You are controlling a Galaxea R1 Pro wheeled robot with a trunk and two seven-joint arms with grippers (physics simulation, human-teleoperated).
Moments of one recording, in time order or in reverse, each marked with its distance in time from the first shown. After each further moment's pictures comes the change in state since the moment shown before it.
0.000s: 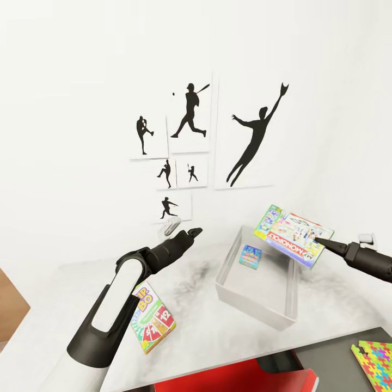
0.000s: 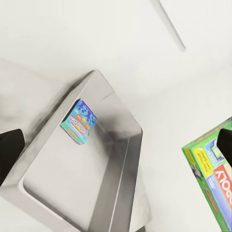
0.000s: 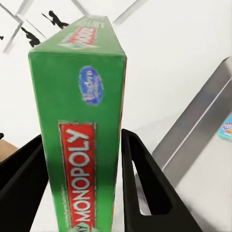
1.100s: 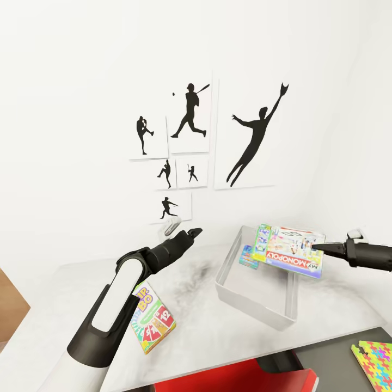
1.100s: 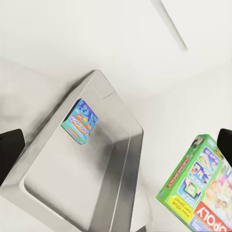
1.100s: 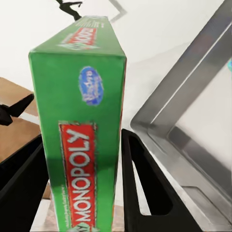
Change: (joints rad) left arm -0.001 0.000 0.001 0.003 0.000 0.001 0.001; right arm -0.165 -0.390 0.579 0.175 -0.441 0.003 -0.069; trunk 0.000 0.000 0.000
